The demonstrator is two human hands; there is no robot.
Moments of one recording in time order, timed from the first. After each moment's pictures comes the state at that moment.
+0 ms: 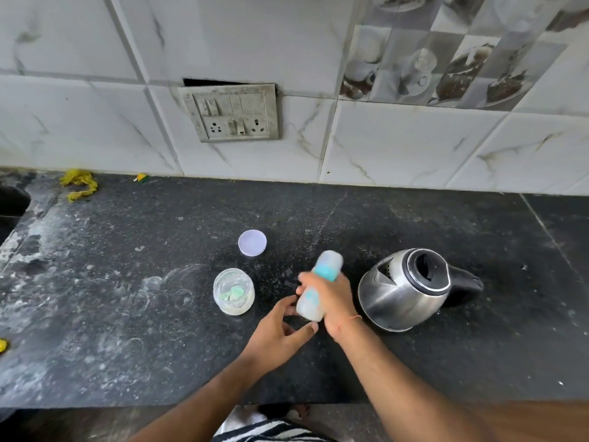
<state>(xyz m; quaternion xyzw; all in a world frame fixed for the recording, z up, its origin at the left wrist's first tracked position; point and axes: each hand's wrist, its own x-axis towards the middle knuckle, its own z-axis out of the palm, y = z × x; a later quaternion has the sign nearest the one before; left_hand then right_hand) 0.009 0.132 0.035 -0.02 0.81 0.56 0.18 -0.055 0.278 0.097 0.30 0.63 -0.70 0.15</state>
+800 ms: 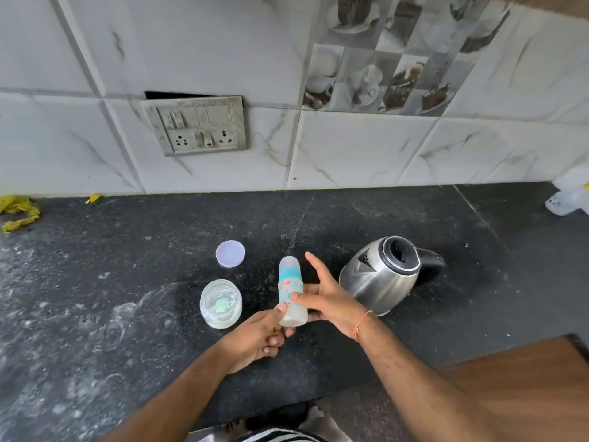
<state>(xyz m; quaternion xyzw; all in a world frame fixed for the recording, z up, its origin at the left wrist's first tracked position) -0.013 0.090 0.055 -0.01 0.53 0.73 0.44 -0.030 0.303 0.118 0.12 0.70 -0.65 0.27</state>
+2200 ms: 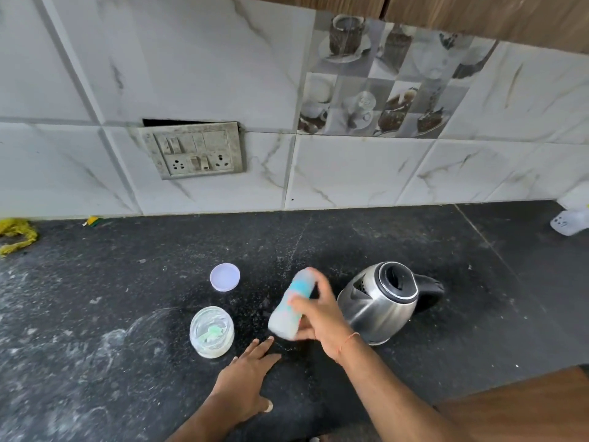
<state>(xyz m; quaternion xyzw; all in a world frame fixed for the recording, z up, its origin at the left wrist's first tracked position) -0.010 0.095 0.020 0.21 0.91 0.17 0.32 -0.052 0.289 0.123 0.21 0.65 -0.71 0.17</state>
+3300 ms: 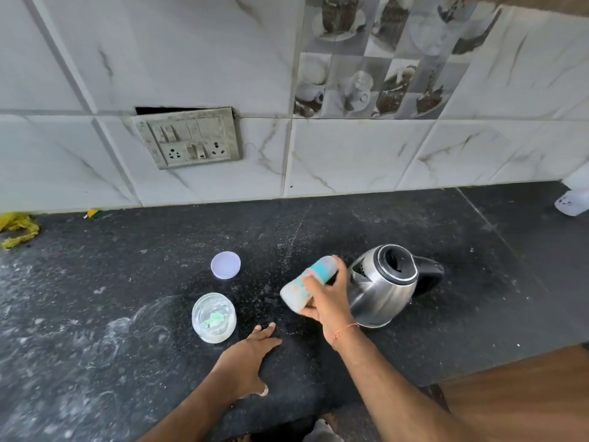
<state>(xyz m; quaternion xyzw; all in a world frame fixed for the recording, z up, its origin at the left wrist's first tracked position) -0.013 0.088 0.027 0.23 0.90 0.19 0.33 -0.043 0.292 0.121 0.29 0.61 -0.73 0.10</state>
